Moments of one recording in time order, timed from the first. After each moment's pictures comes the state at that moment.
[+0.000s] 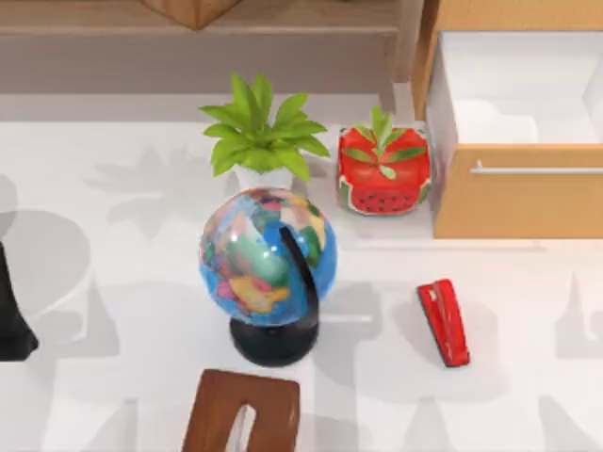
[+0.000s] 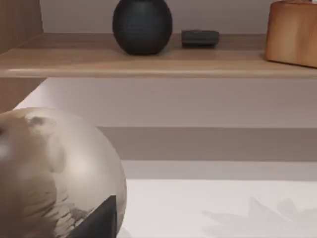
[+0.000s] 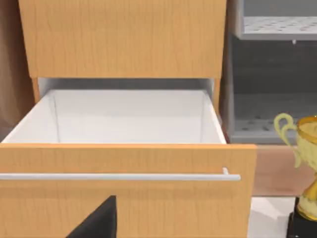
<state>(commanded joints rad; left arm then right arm) 0.00 0.00 0.00 0.00 0.00 0.00 0.00 0.00 0.00 0.00 0.00 0.00</state>
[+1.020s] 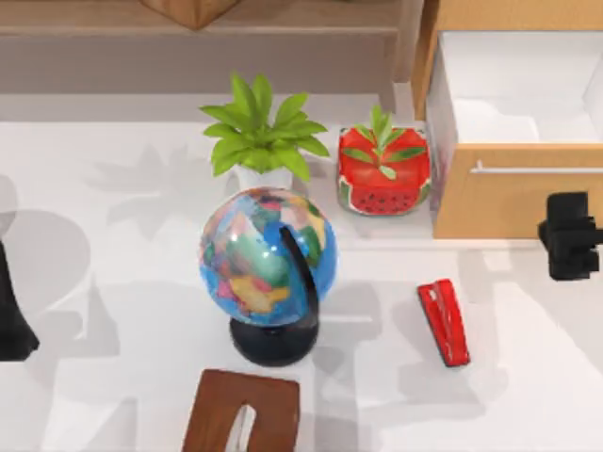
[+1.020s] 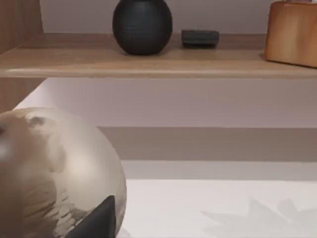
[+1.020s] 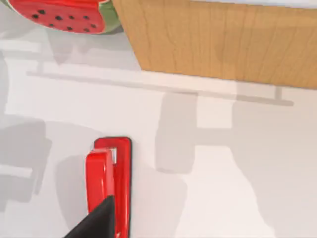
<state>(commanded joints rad) 0.00 0.00 0.00 0.00 0.00 0.00 0.32 1.08 0.79 -0.59 0.00 0.21</state>
